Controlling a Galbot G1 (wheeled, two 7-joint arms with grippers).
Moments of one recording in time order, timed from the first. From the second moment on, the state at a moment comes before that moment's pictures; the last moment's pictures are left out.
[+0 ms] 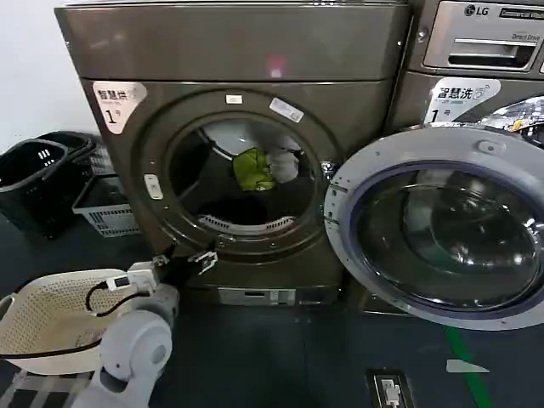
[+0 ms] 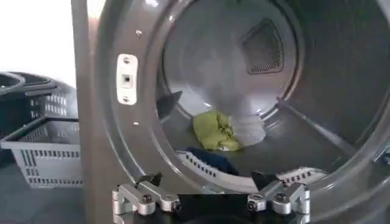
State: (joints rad) left arm 1.07 -1.28 -0.41 -2.15 -0.56 0.74 -0.44; right arm -2.01 0.96 2.67 2.19 1.11 -0.19 0.22
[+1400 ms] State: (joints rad) left arm 0.98 -1.31 -0.36 -2.09 -0.54 0.74 -0.43; right arm -2.02 0.96 2.68 2.18 1.11 -0.16 0.22
